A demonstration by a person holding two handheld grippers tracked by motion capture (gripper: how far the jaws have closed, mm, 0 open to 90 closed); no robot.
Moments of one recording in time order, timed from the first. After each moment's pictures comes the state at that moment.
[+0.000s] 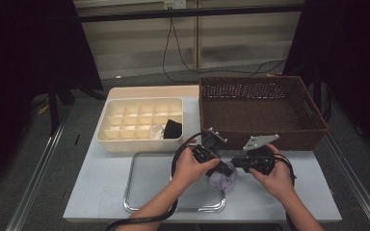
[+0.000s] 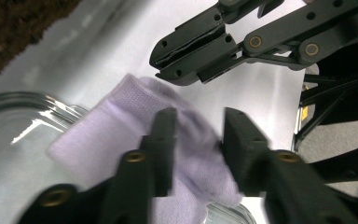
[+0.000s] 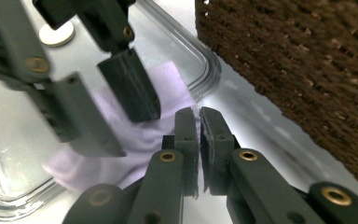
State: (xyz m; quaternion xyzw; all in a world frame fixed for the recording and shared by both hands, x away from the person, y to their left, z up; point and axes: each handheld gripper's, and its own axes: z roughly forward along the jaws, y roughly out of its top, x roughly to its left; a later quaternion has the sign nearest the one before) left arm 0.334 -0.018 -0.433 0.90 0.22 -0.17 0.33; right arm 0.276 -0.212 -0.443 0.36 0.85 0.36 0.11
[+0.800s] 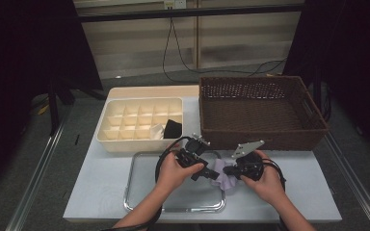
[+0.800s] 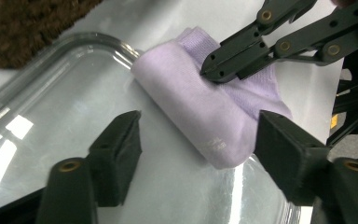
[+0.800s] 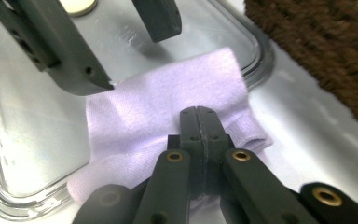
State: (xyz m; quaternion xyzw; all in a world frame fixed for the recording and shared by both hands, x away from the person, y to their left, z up) left arm 0.330 0.024 -0.451 0.90 0.26 -0.14 0.33; right arm 0.273 -0.186 -0.463 0.32 0.88 0.34 0.08
